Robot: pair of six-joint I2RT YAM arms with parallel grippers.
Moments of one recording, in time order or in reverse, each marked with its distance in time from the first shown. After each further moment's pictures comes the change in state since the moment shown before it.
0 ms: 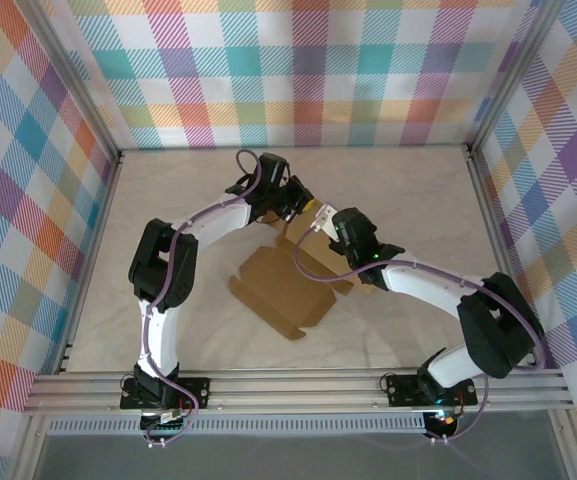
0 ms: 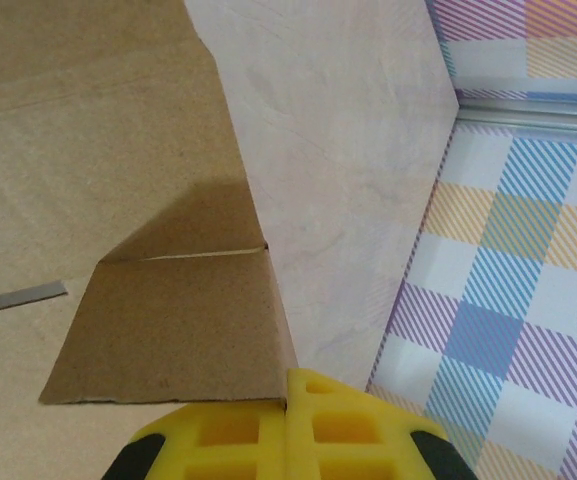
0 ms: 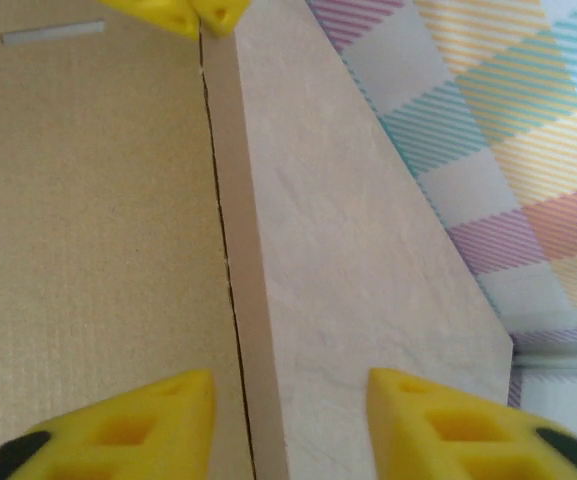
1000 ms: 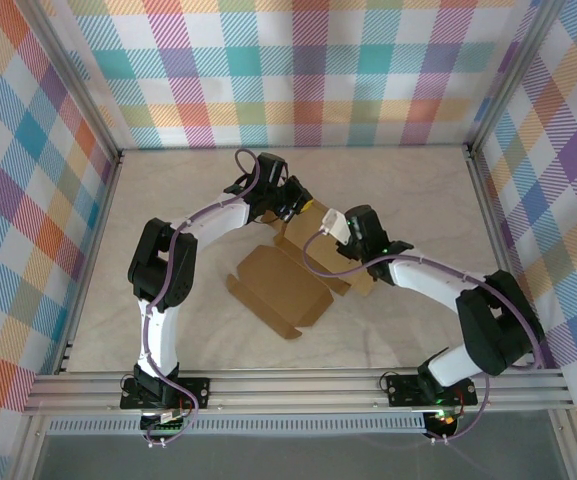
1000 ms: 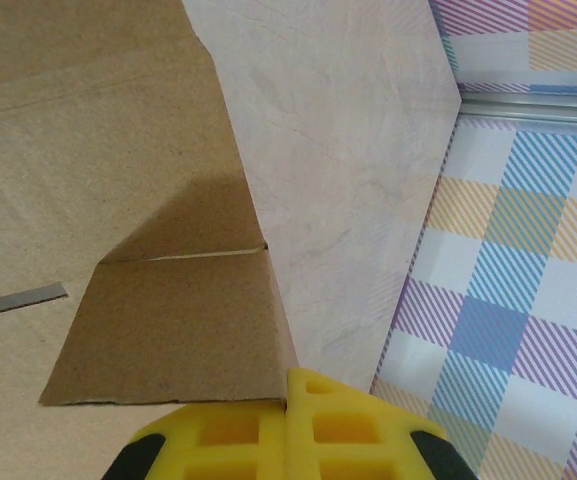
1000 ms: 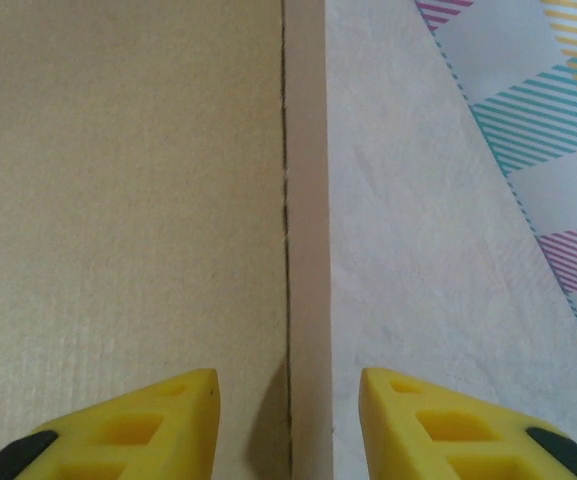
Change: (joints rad) left arm 0.009 0.000 -0.003 0.000 0.024 0.027; right arm -0.096 0.033 -0.008 -0.044 -0.204 -0.066
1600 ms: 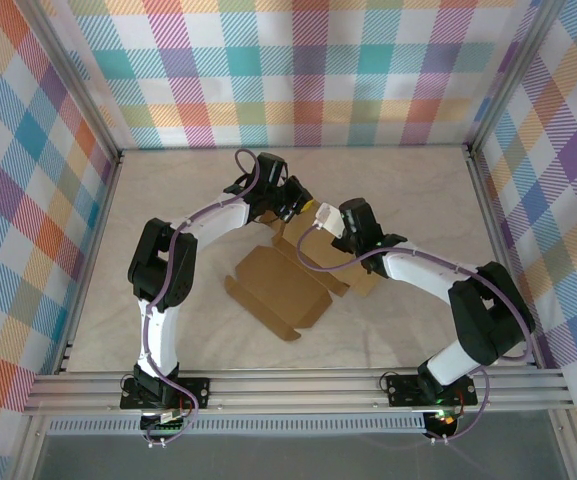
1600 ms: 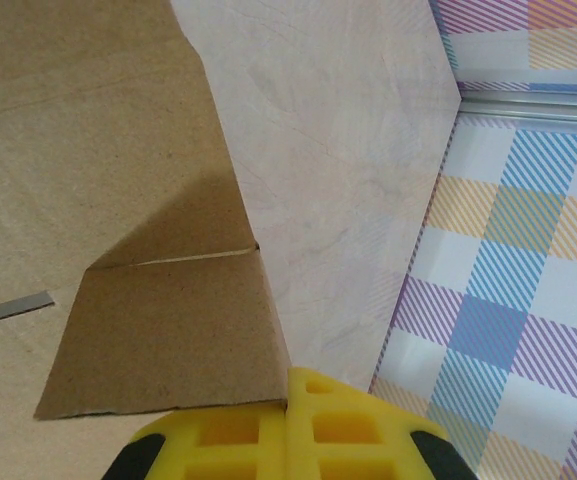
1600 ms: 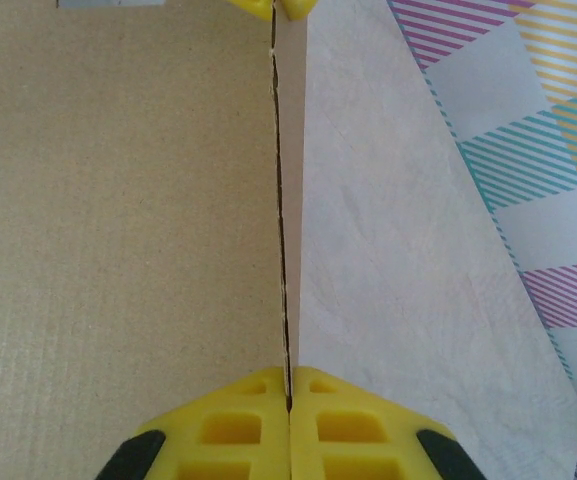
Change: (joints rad) left arm 0.001 0.000 0.000 0.000 0.003 0.000; right arm -0.001 0.054 0.062 0.012 -0.003 -0.045
